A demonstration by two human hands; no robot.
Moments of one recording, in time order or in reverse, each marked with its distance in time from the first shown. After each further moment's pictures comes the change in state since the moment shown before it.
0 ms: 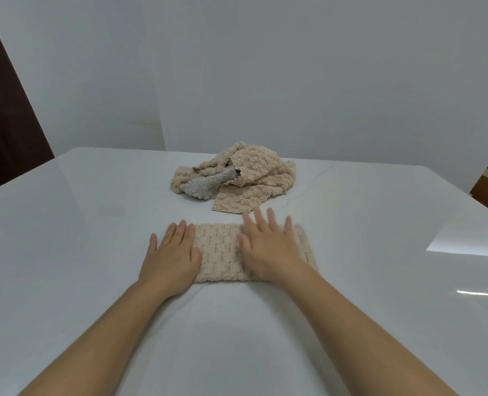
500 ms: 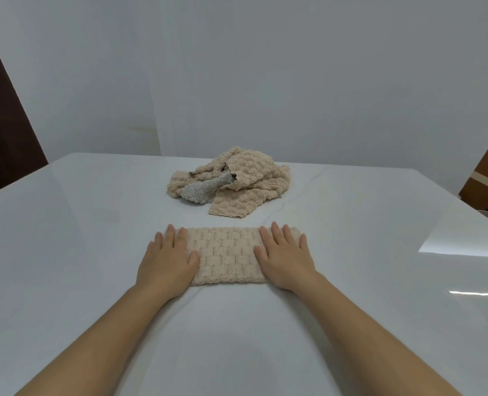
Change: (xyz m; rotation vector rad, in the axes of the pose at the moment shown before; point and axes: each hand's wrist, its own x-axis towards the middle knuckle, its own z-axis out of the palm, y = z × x) left_hand 0.000 -0.001 -0.001 -0.031 0.053 -0.051; right_hand -0.012 0.034 0.013 0.030 -0.107 0.139
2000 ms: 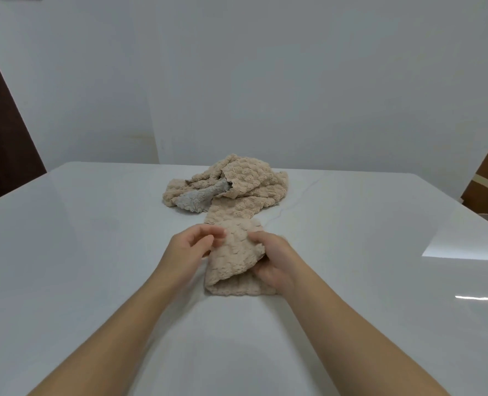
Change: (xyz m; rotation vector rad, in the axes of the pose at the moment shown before) left_hand -0.008 0.052 -0.035 -1.237 0.039 0.082; right_hand 0.000 -0.040 -0.041 2.065 -0.183 0.344
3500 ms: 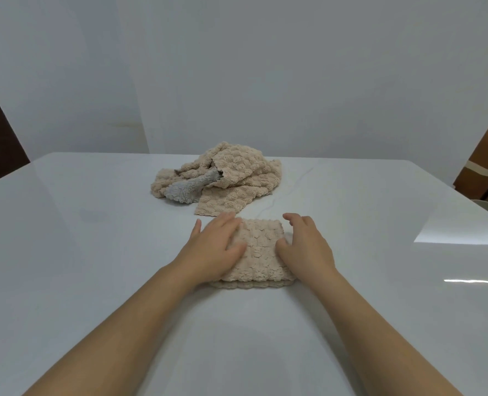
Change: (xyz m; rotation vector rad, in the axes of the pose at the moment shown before) left_hand 0.032 -0.014 0.038 0.960 -0.339 0.238; right_hand -0.005 -0.023 -0.070 -1.581 0.424 -0.546
